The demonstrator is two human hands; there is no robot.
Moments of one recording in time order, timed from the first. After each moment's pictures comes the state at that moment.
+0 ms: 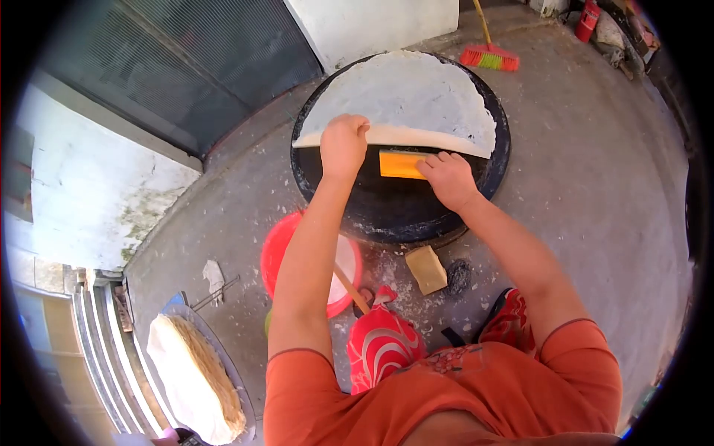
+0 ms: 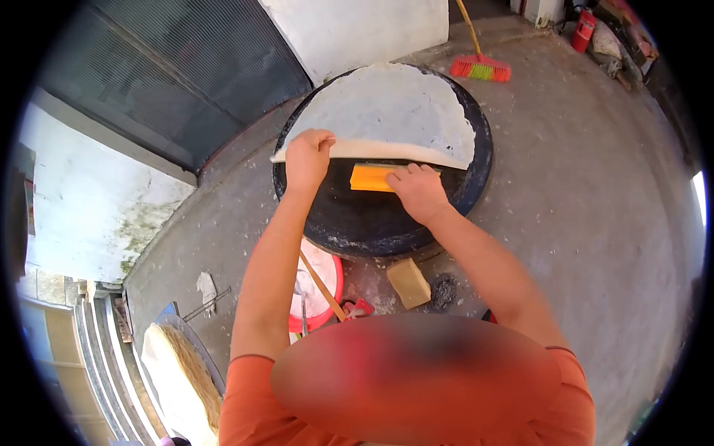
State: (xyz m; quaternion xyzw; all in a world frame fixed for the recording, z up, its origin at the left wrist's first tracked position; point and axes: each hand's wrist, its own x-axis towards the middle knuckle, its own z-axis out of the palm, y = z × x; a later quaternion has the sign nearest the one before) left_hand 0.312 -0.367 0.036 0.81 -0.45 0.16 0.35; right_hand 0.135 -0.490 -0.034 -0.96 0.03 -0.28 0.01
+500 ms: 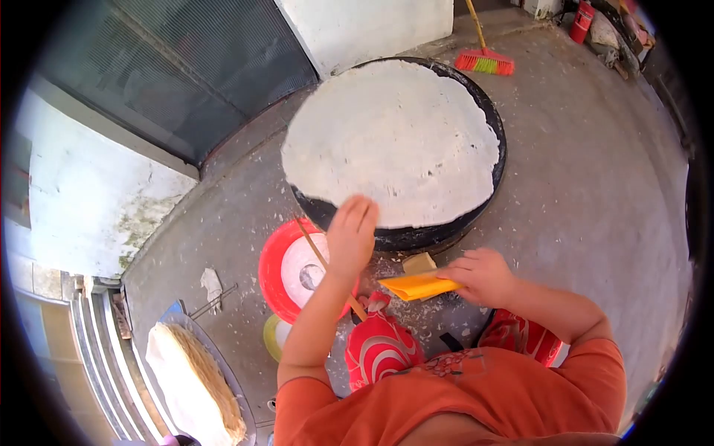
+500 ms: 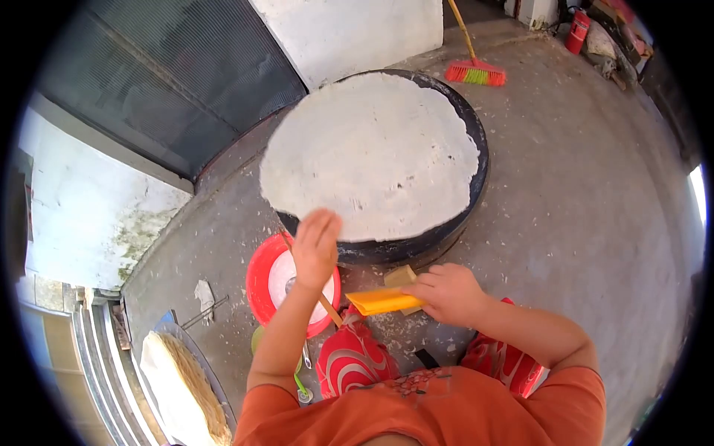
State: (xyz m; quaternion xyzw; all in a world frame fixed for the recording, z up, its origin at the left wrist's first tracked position) left_hand 0.221 -0.281 0.001 0.72 -0.56 0.28 0.28; right_hand 0.001 -0.433 0.019 -0.96 -0.08 -0.13 0.23
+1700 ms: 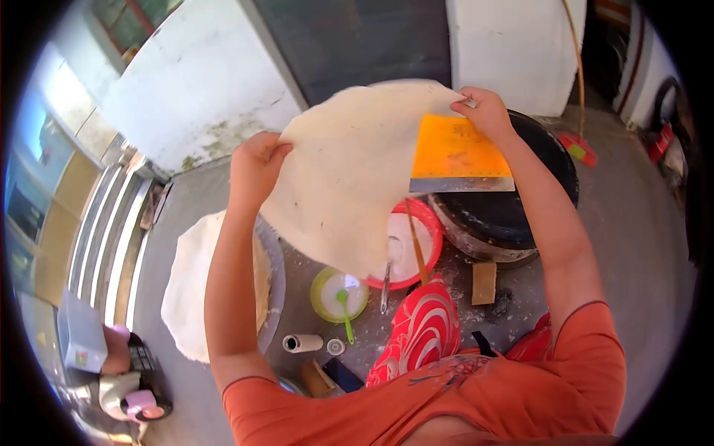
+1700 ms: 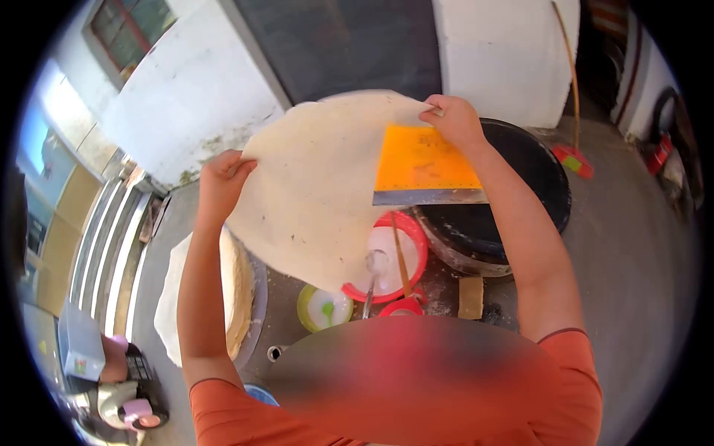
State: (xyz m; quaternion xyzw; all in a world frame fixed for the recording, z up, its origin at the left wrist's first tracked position) left_hand 0.236 0.069 0.243 0.86 -0.30 0.30 0.30; right_hand 0.252 -0.331 0.177 -0.88 -0.05 -0.31 0.36
